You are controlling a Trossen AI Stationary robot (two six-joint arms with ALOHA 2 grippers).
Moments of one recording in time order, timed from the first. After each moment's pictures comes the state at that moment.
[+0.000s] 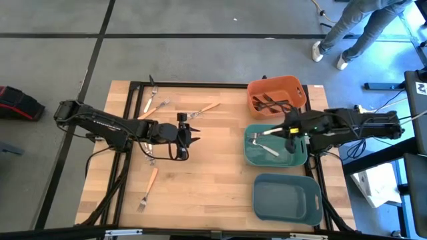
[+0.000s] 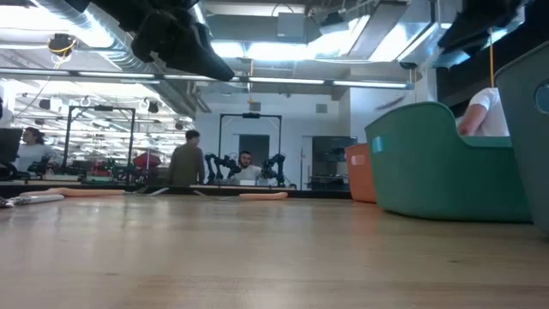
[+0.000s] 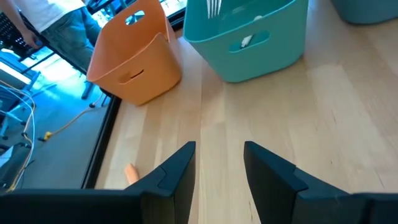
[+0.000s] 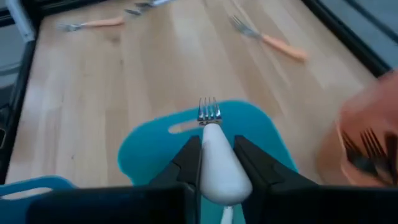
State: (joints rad) left arm -0.13 1.22 0.75 -0.07 -0.41 0.29; right arm 0.10 0.73 0.87 -0.85 0.18 0.34
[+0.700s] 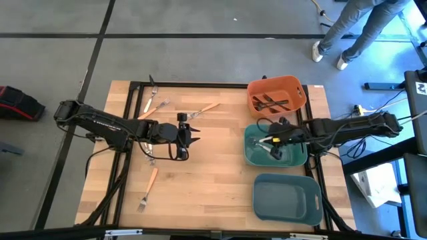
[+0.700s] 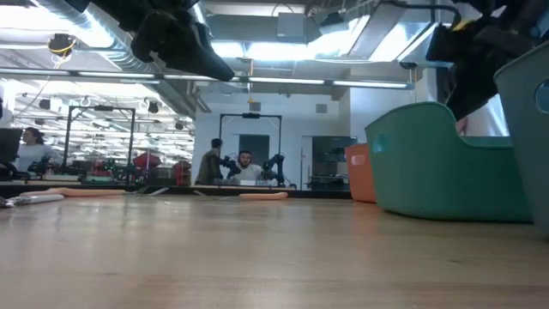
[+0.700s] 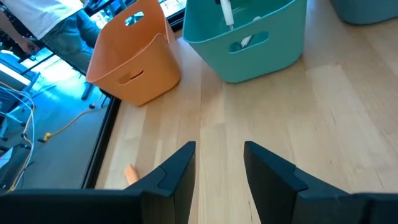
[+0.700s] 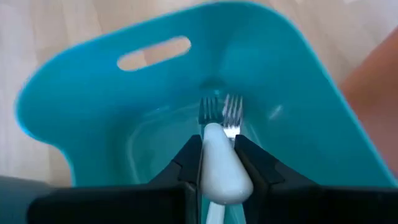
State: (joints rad) left arm -0.13 1.22 0.75 -0.07 -0.41 0.30; right arm 0.10 0.88 0.62 -0.68 0.20 0.39
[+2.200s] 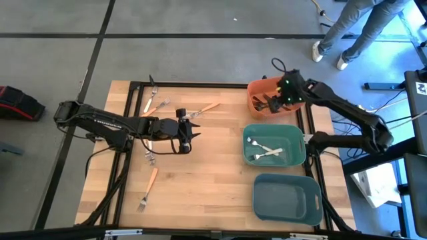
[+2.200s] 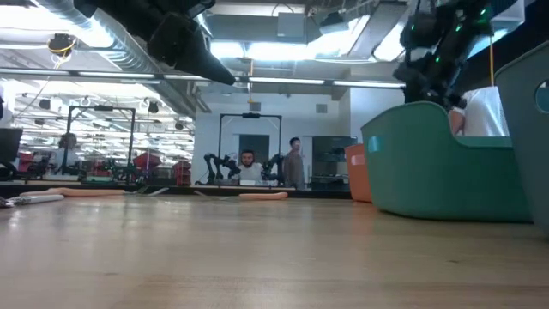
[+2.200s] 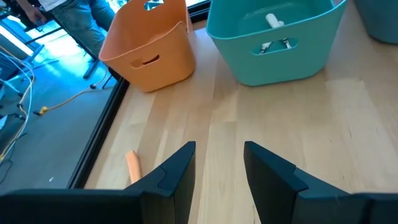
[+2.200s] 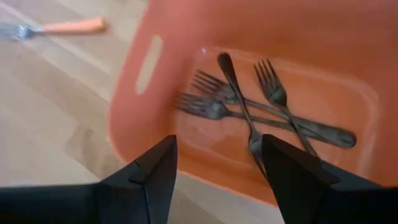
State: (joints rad) left arm -0.07 1.22 0.75 -0.06 -0.40 0.19; right arm -0.79 1.11 0.92 -0.82 -0.04 0.26
